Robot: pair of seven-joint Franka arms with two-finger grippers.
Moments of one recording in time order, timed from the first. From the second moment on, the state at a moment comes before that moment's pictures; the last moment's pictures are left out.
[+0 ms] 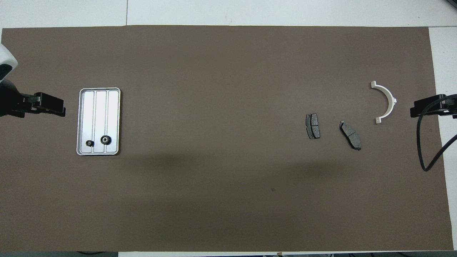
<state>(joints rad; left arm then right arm) -0.06 0.01 -0.01 -1.60 0.01 1.58 -0.02 -0.07 -0.04 -0.01 -1.65 -0.01 1.59 -0.03</state>
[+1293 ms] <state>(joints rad) -0.06 -0.02 0.00 -1.76 0.01 1.73 -0.03 -0.07 -0.04 -0.02 -1.65 -0.01 1.60 -0.03</state>
